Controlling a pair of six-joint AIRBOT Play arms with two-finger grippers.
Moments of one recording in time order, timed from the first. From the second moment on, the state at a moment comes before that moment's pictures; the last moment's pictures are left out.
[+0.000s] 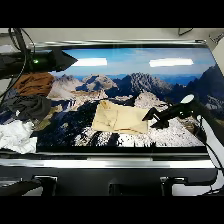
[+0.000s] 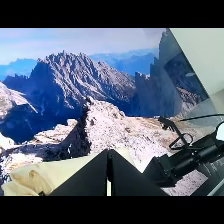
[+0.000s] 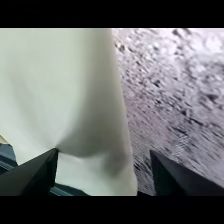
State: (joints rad) left arm -0.18 -1.29 1.62 0.80 -1.02 -1.40; right arm -0.14 -1.59 1.05 -0.85 1.28 1.49
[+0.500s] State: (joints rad) left arm -0.18 -1.29 1.62 0.80 -1.02 -1.41; right arm -0.15 -1.59 1.24 -0.67 1.31 1.39
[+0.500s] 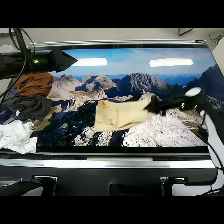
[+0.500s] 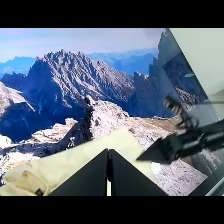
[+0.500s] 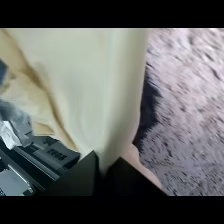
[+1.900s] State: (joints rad) left arm -0.18 -1.29 1.62 0.80 -1.04 -1.42; right arm -1.01 -1.75 1.69 -1.16 1.43 1.72
